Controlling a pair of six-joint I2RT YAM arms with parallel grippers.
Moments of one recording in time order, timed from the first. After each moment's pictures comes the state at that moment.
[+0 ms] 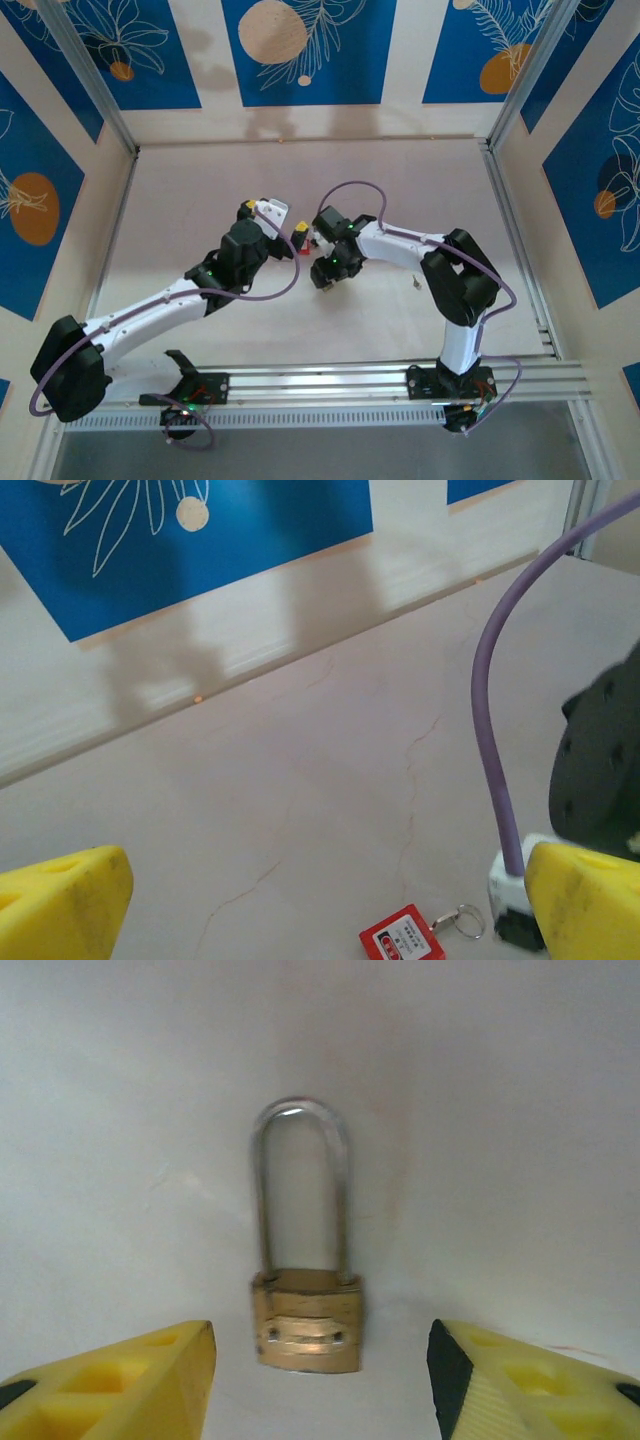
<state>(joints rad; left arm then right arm) -0.77 1.17 0.73 0.17 -0.38 0.07 0.72 1.83 1.21 -0.73 -0.17 0.26</state>
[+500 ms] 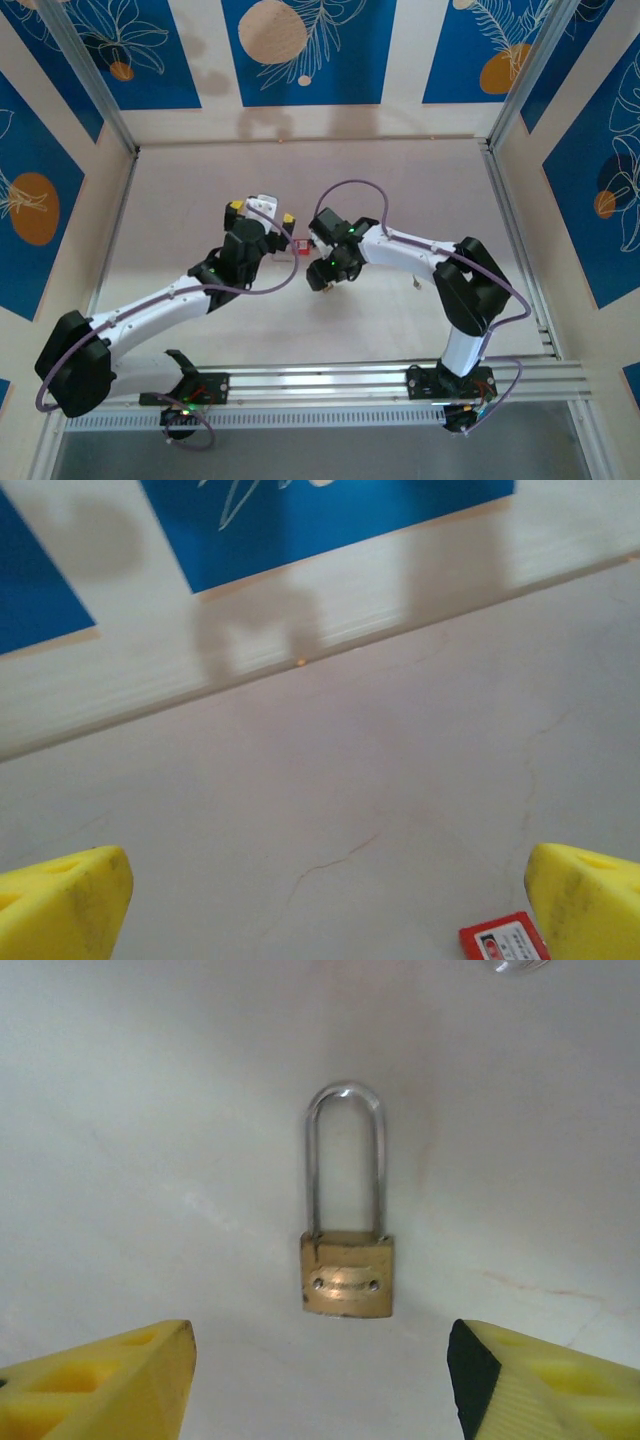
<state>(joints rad) -0.74 1.21 0.73 0.15 -0.60 0.01 0.79 1.76 1.20 -0.76 -0.11 0.29</state>
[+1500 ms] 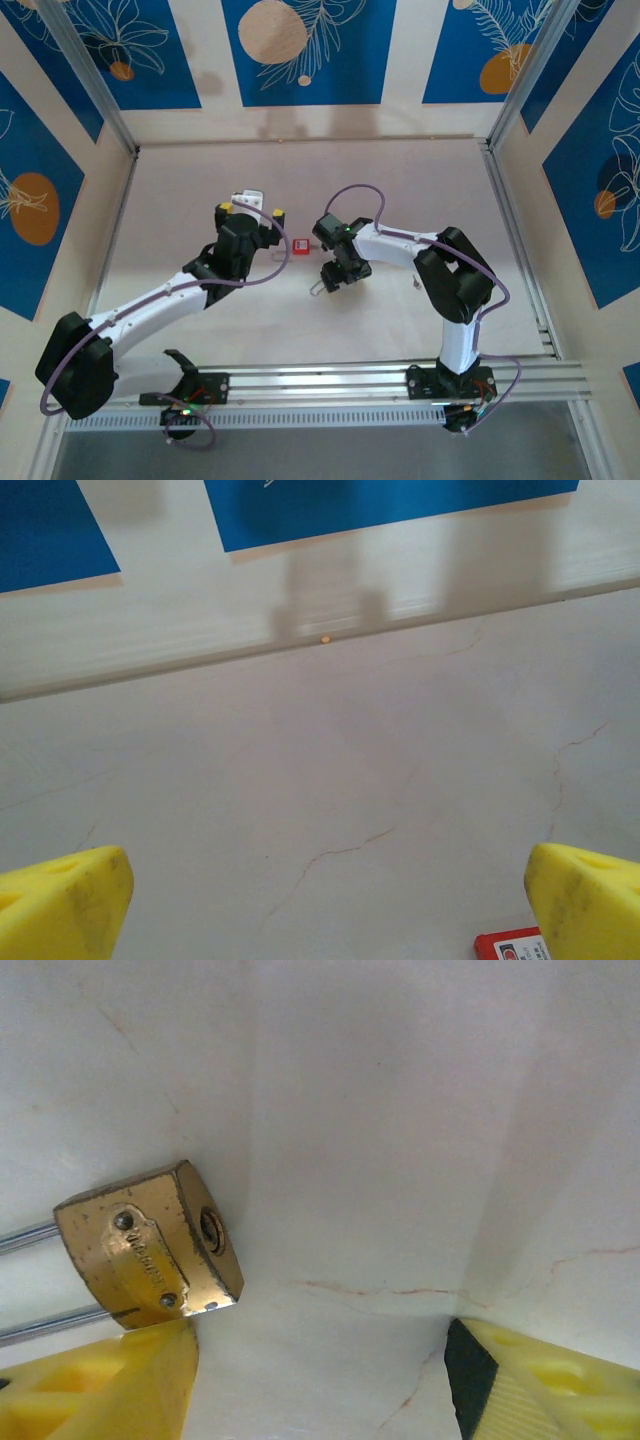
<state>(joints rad) -0.68 1.21 0.73 0.12 -0.57 -0.10 0.74 1.87 1.20 -0.81 0.02 0.31</state>
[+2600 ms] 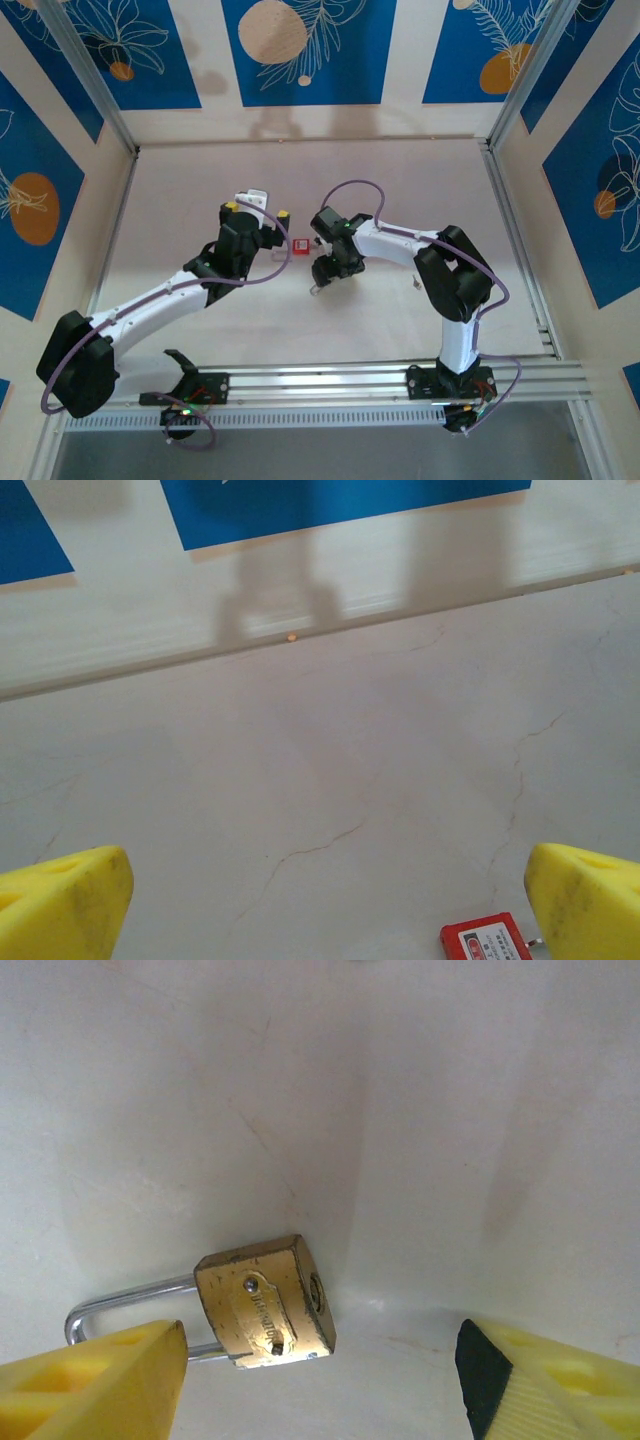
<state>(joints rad) -0.68 1.22 0.75 0.11 -0.50 -0.10 0.73 1.88 1.24 -0.75 -0.06 0.31</state>
